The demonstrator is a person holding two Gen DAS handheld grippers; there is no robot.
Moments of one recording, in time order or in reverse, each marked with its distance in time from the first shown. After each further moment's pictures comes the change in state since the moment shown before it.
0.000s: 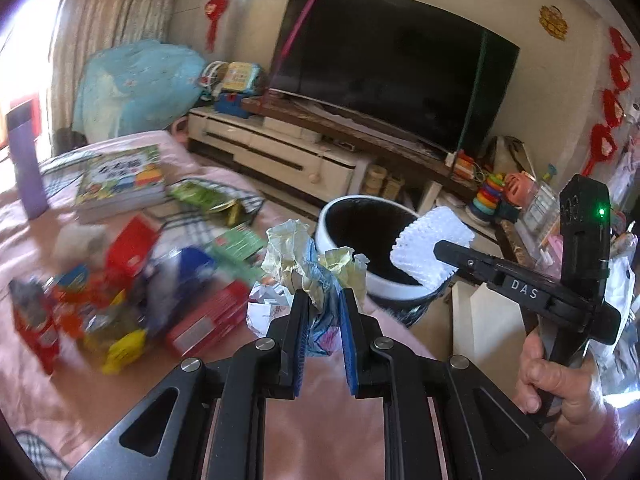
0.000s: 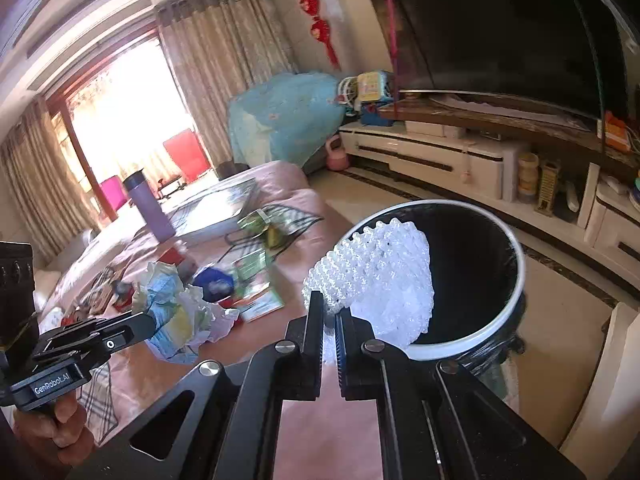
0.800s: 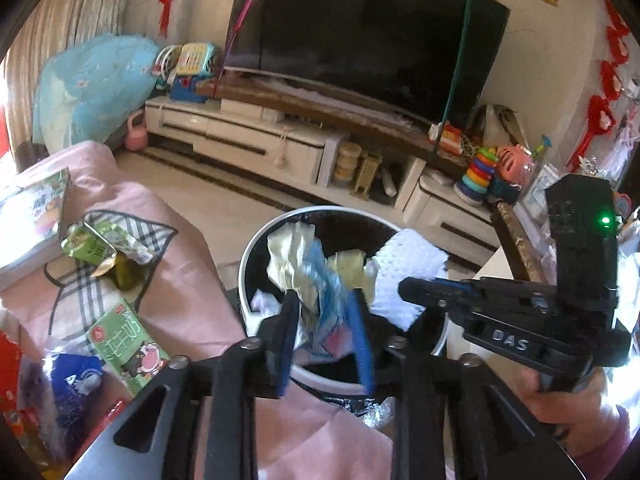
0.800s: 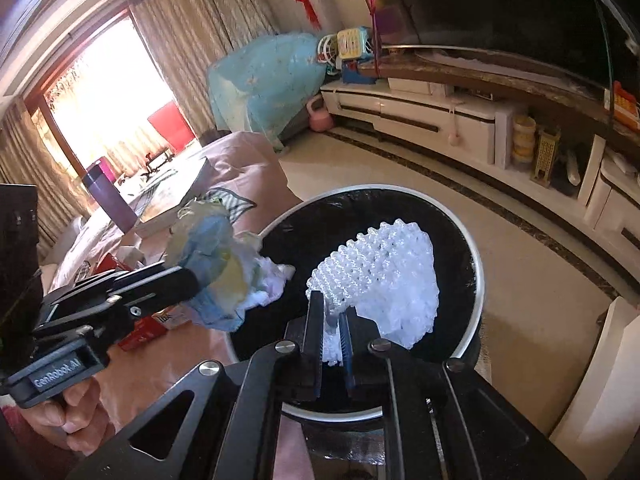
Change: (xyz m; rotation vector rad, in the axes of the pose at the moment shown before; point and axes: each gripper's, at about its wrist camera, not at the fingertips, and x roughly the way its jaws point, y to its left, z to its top) left arm 0.152 -0.048 0.079 0.048 0.093 -0.056; right arm 0.052 -0.082 0.033 0.030 0.180 0.001
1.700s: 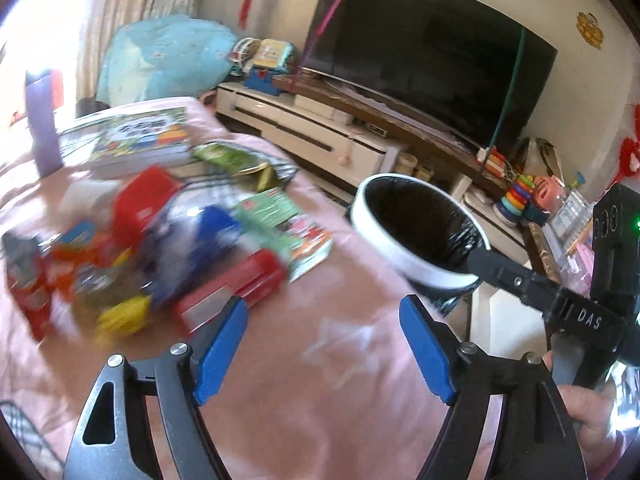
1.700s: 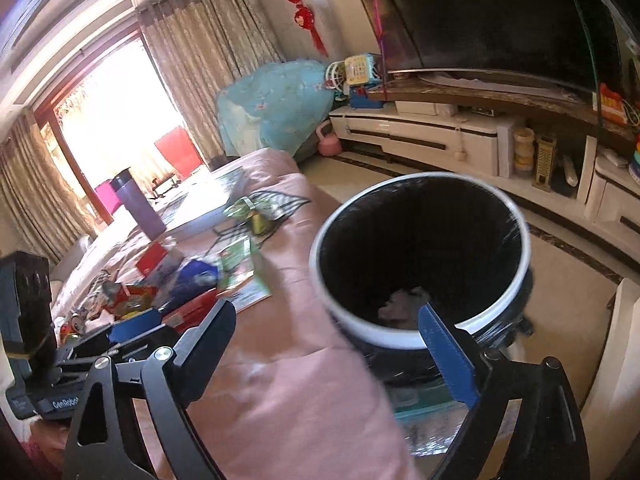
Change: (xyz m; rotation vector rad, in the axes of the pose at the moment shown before) left arm -0.131 0.041 -0.112 -0.164 -0.063 0.122; right arm -0.030 0.078 -0.055 0.025 -0.128 0.018
